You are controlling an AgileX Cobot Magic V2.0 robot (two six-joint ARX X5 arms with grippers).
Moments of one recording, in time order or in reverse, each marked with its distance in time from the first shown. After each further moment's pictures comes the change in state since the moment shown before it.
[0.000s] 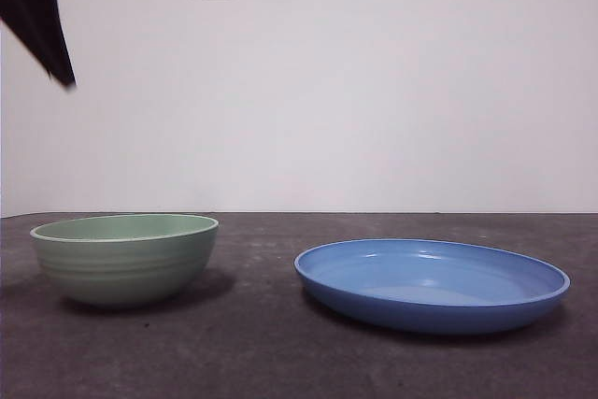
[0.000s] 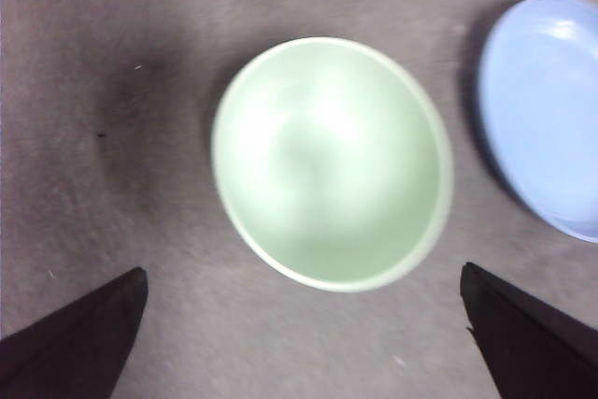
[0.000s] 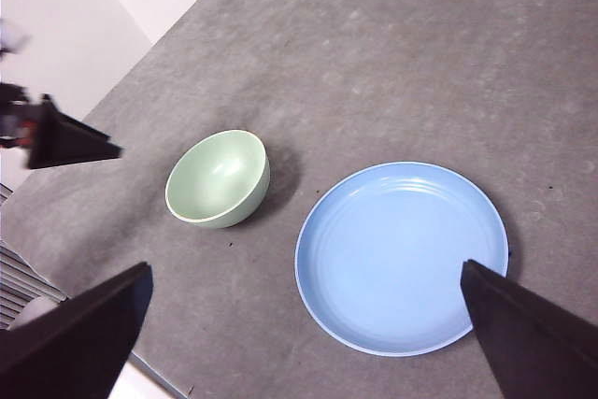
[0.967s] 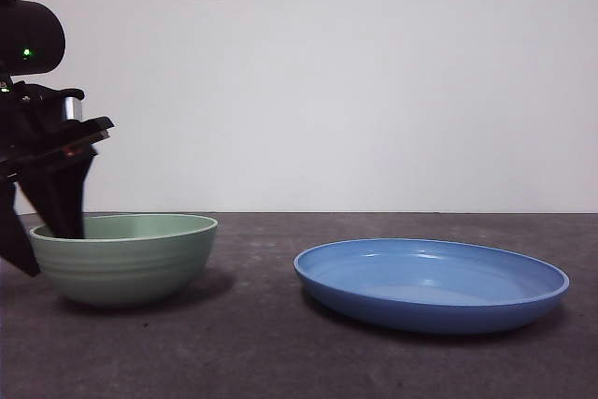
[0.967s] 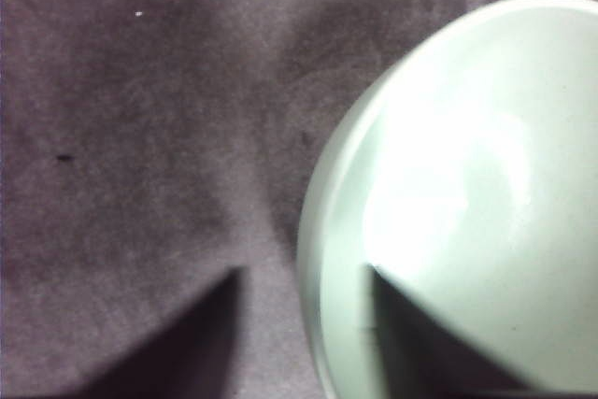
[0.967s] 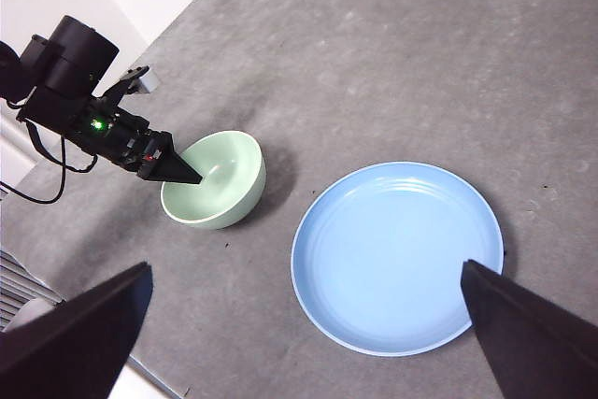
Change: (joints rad) left arm 0.014 0.459 0.000 0.218 -0.001 0.010; right arm 0.000 0.000 0.000 0.000 0.008 0.000
